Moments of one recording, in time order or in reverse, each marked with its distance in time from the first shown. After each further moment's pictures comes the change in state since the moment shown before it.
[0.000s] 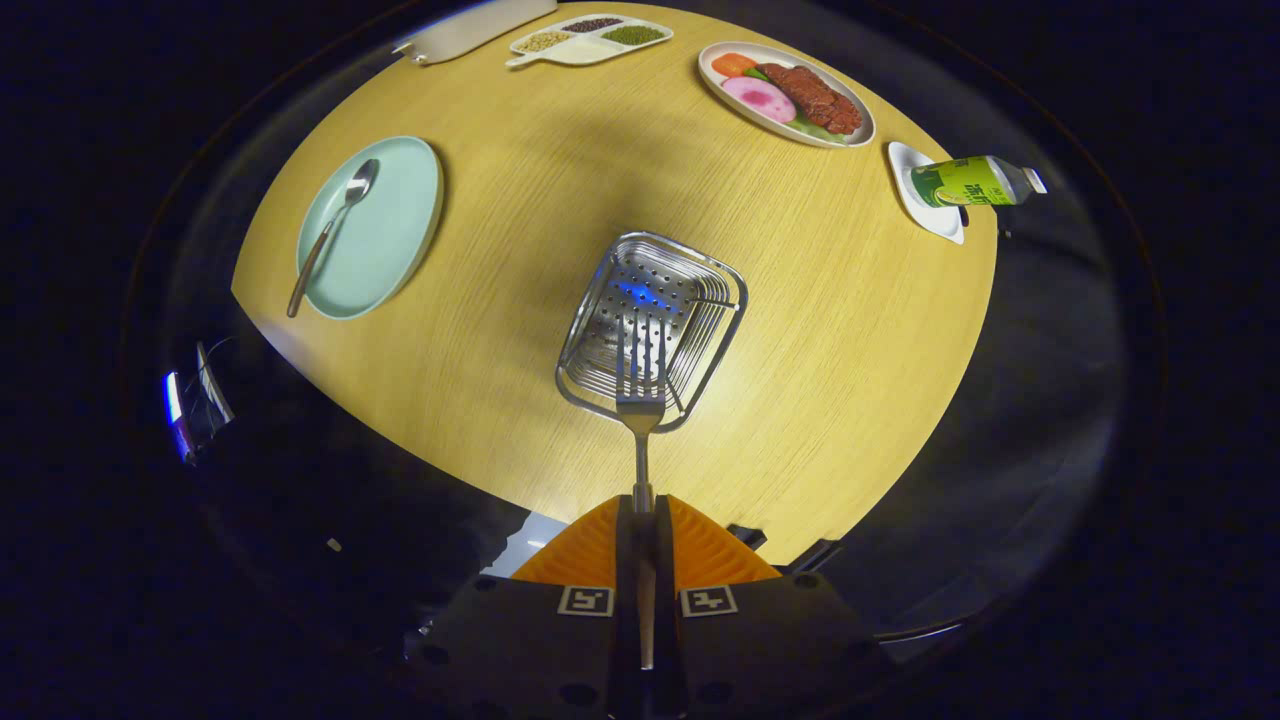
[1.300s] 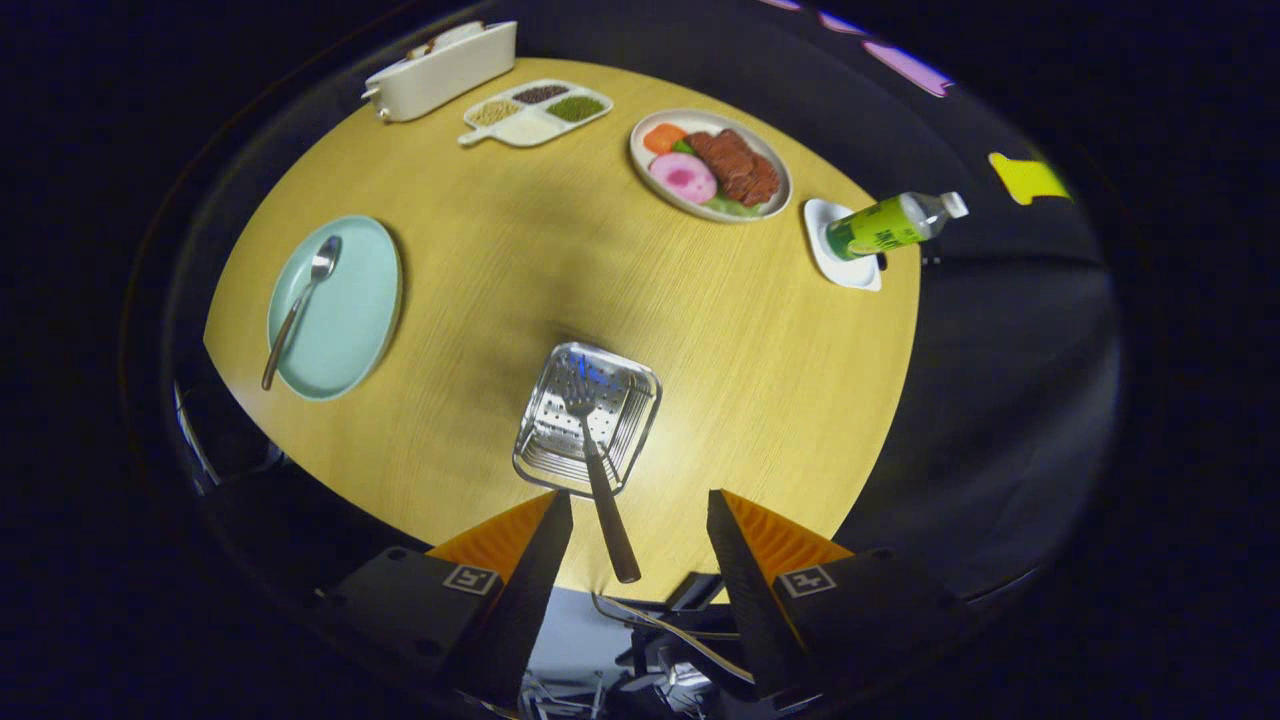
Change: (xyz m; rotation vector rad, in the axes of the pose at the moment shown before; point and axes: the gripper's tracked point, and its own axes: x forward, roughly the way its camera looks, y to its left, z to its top) arm -0.057 -0.021 0.047 0.128 -0.392 -0.145
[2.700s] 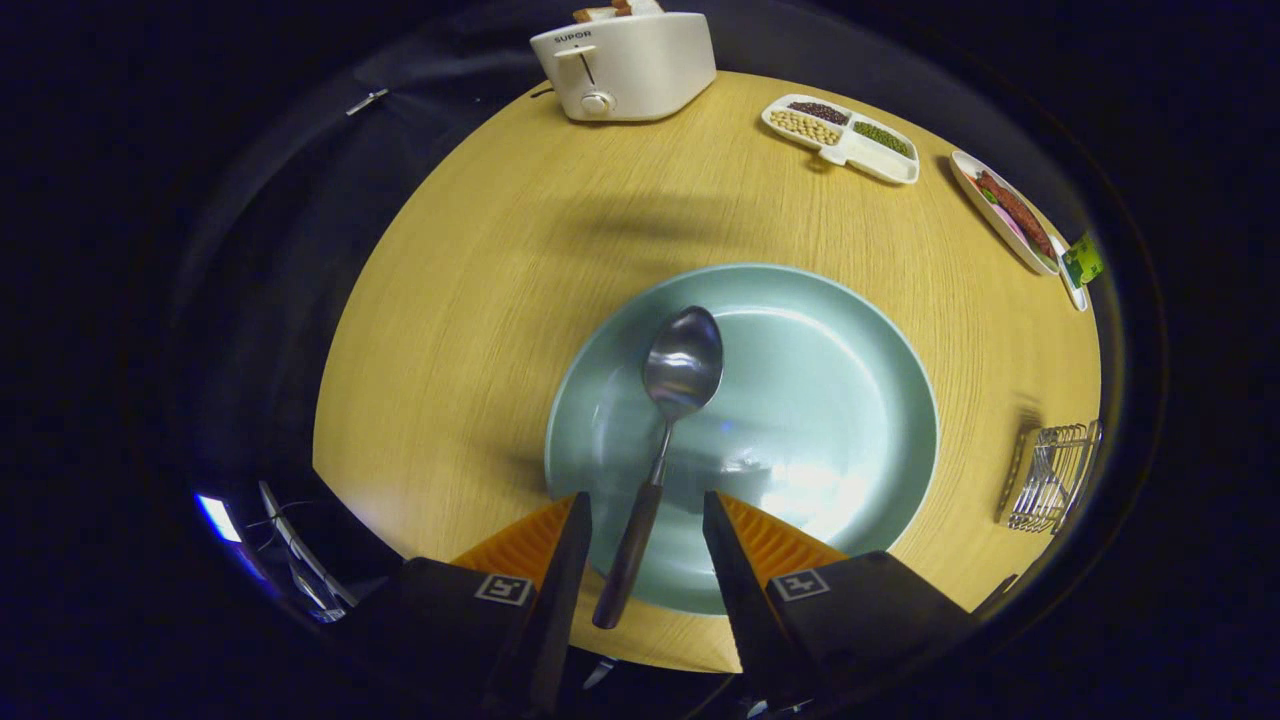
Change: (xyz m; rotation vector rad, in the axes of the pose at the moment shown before) arm 0.075 0.374 0.084 0.152 -0.051 0.371
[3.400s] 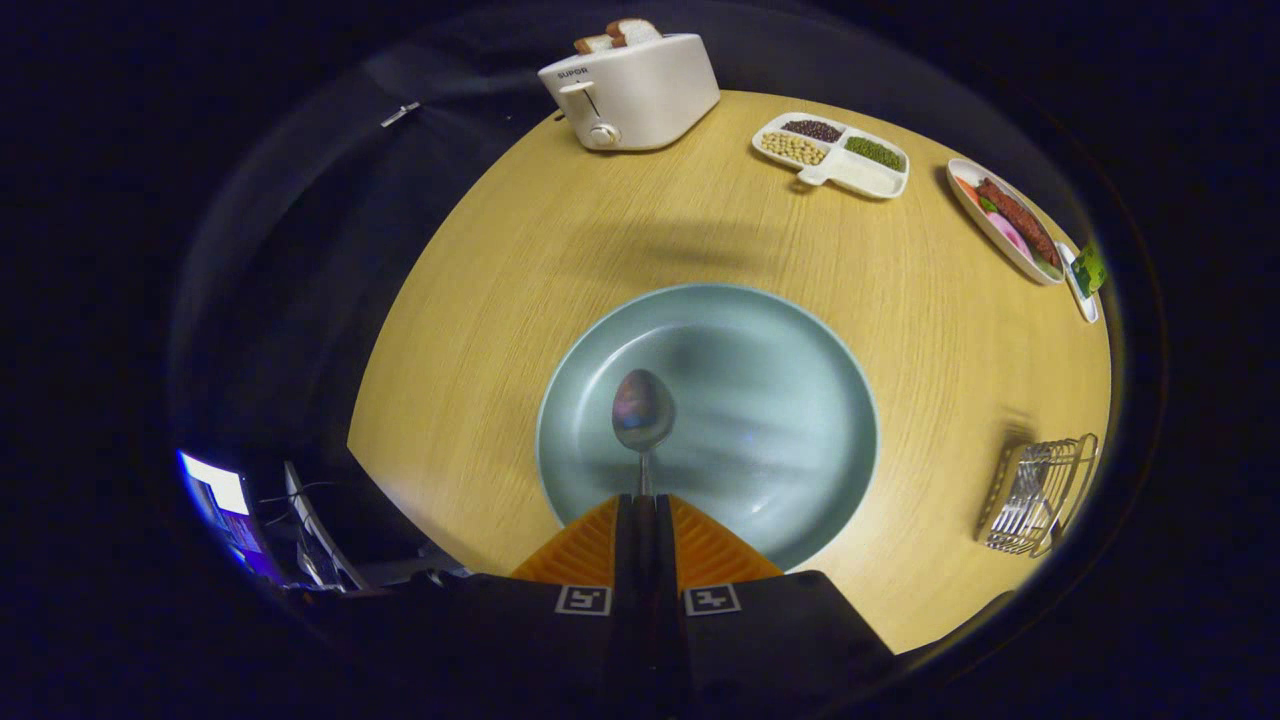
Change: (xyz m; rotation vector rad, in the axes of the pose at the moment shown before) arm -0.058 -0.035 0.002 -0.067 -0.081 0.121
